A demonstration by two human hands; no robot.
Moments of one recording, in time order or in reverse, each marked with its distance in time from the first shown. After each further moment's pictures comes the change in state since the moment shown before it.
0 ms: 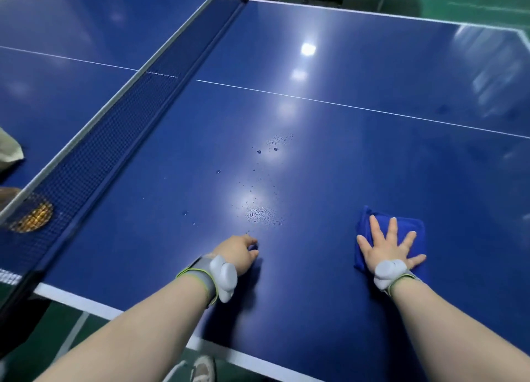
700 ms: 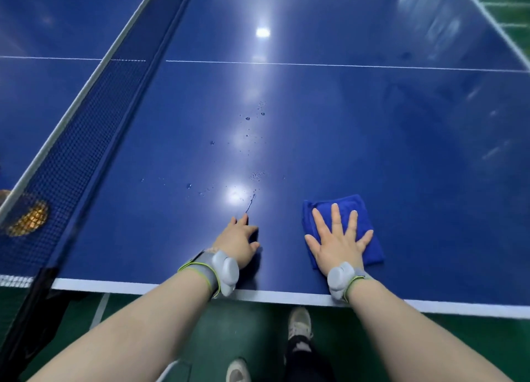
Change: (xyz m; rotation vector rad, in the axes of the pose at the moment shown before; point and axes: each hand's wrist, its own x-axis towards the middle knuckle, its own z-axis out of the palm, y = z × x) left_hand -0.037 -0.069 0.045 0.191 0.015 0.249; right_hand -0.158 -0.057 0.103 -0.104 0.071 -0.184
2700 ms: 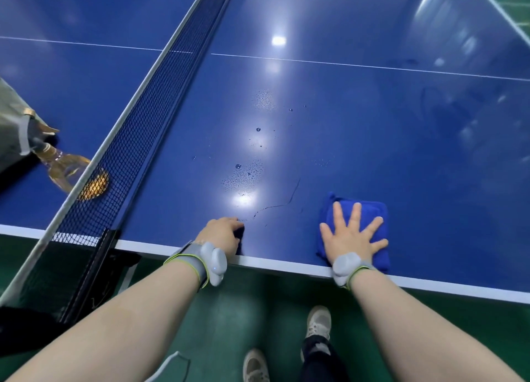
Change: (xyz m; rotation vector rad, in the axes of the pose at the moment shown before) left_hand -0.084 -0.120 -0.023 0.010 0.038 -0.095; right_hand -0.042 -0.088 0.018 0.110 0.030 0.184
